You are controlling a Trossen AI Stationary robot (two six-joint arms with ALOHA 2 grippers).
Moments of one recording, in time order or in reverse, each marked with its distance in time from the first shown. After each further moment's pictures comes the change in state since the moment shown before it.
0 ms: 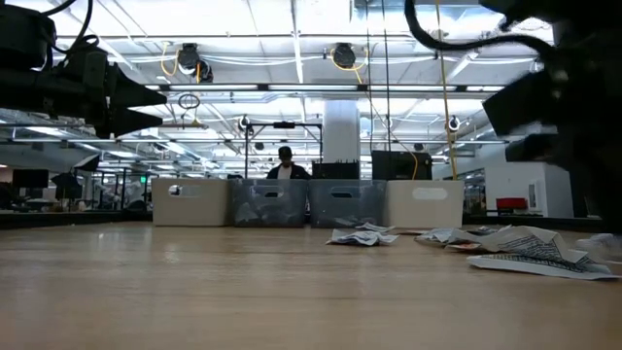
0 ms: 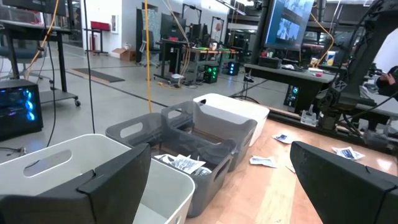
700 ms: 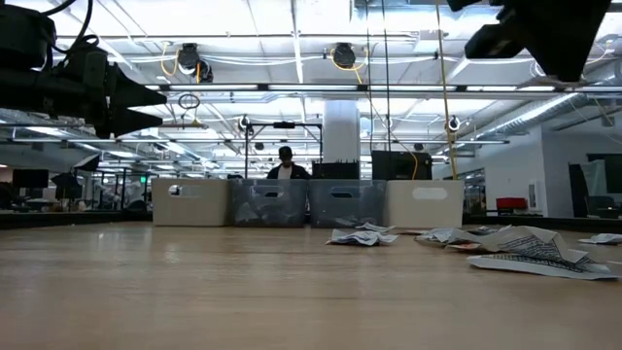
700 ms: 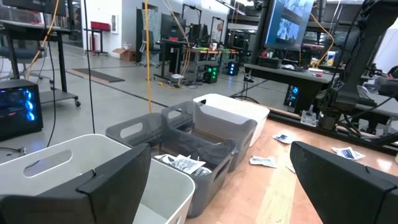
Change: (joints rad) left arm 0.000 0.000 0.000 0.000 0.000 0.000; right arm -0.129 -0.082 0.410 -0.522 -0.051 -0.168
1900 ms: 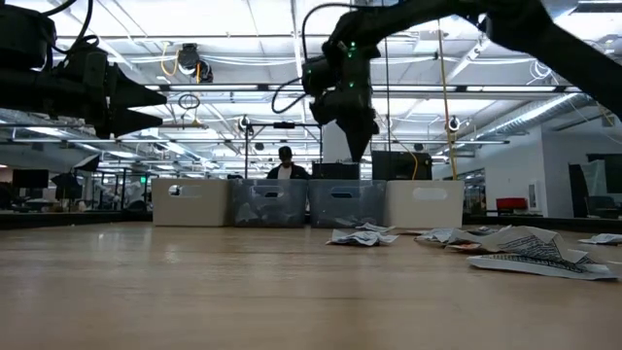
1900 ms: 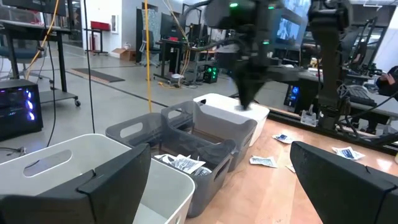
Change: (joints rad) left arm 0.000 0.000 0.000 0.000 0.000 0.000; right arm -0.873 0.621 0.810 -0.211 0.035 -0.471
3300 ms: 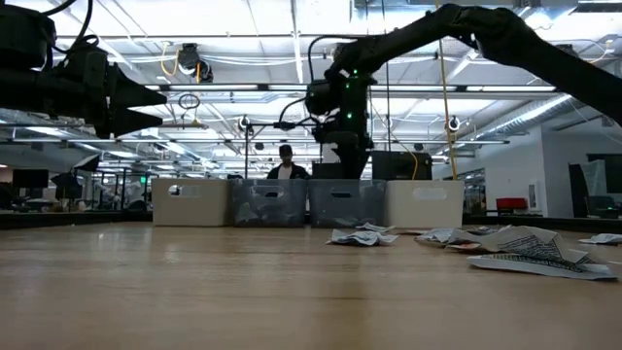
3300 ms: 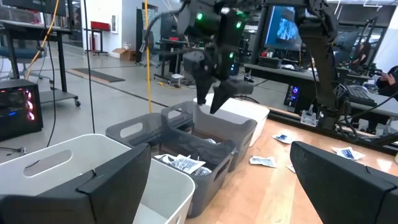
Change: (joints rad) left arm 0.000 0.000 0.000 0.000 0.000 0.000; right arm -0.109 0.076 0.013 0.208 0.156 -0.100
